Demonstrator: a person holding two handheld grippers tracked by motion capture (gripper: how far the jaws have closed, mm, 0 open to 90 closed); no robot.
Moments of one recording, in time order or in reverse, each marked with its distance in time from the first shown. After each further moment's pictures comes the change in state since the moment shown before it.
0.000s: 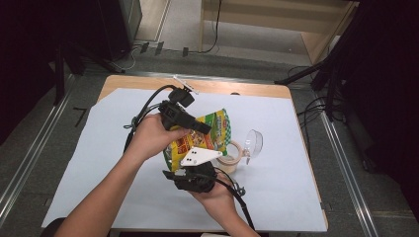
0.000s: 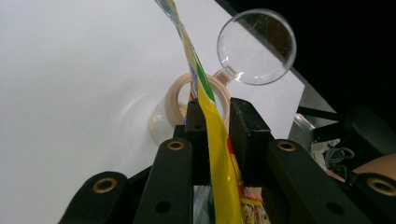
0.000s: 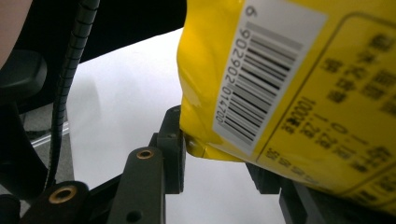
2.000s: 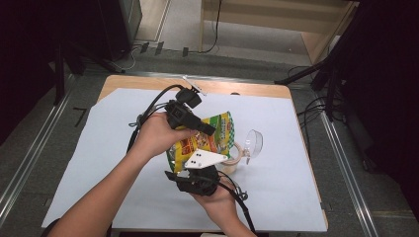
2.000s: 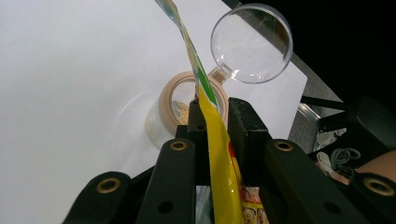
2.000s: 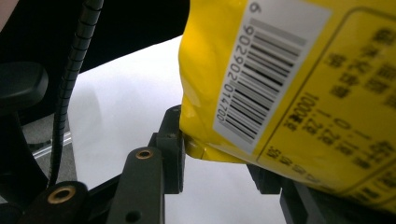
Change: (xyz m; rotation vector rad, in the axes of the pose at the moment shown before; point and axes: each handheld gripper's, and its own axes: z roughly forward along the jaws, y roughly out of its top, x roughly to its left) left arm -0.011 0.010 0.007 0.047 0.016 0.031; right arm 0.005 -0.004 -0.009 -0.044 -0.023 0.032
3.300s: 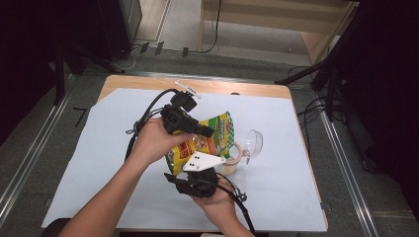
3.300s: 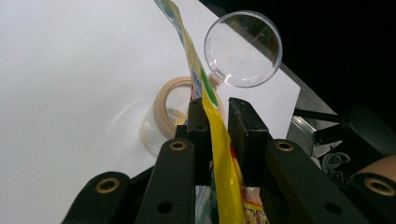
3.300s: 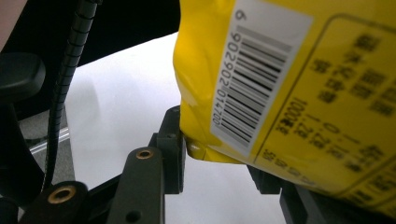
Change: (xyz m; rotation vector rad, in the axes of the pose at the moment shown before) left arm -0.001 -0.014 -0.002 -0.076 -0.018 0.003; right arm 0.002 -0.005 0.003 0.008 -0.003 -0.019
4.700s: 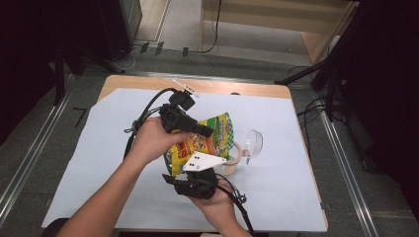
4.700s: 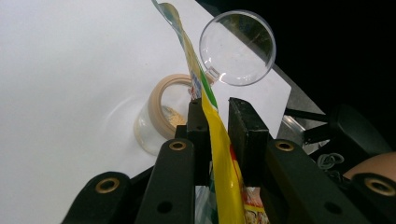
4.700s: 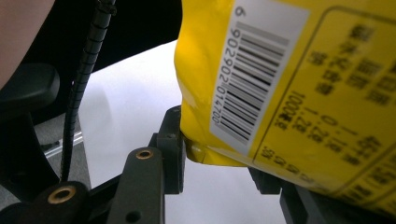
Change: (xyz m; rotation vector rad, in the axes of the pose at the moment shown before) left arm 0.004 0.000 -0.003 0.011 -0.024 -0.021; right arm 0.004 0.003 -0.001 -0.001 0.025 0.038
